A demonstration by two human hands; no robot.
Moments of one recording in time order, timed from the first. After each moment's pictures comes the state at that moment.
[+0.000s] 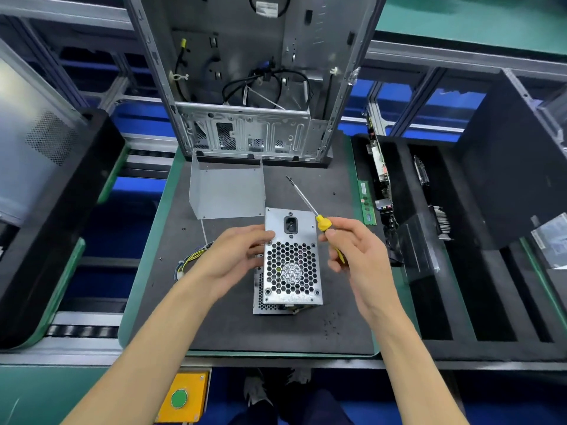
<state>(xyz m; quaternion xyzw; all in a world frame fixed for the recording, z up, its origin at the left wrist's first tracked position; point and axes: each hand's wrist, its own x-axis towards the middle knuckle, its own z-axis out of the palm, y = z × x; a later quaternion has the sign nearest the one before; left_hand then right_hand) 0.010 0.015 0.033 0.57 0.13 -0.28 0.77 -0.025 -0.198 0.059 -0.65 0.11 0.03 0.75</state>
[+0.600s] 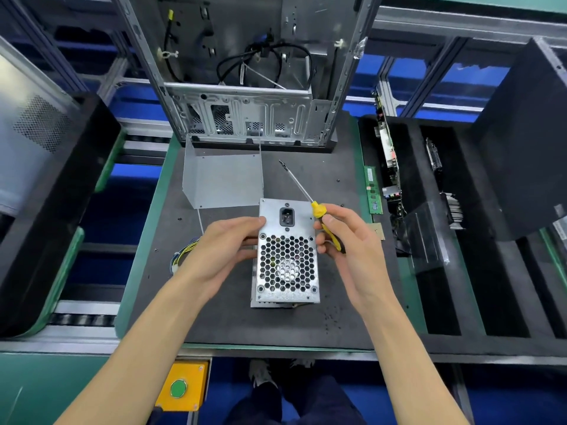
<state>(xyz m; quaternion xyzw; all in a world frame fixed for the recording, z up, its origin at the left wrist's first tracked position) 0.003 0.015 0.036 0.61 0.16 -0.22 0.74 -0.010 -0.196 0.041 -0.58 0.11 0.07 0.81</state>
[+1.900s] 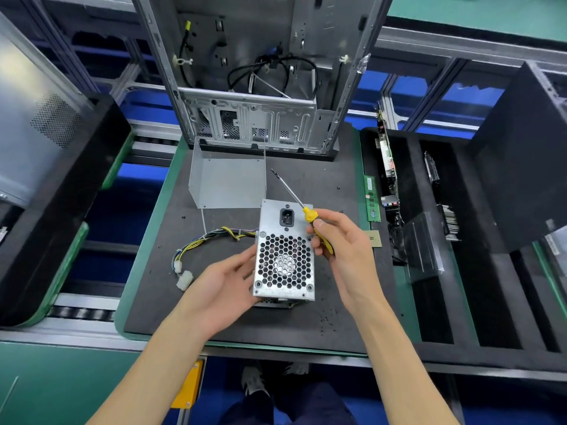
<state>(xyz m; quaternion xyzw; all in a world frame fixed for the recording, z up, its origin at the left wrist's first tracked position) -0.047 0.013 0.014 0.28 0.21 -0.30 0.89 -0.010 -0.193 0.031 -0.61 0.09 0.07 0.79</state>
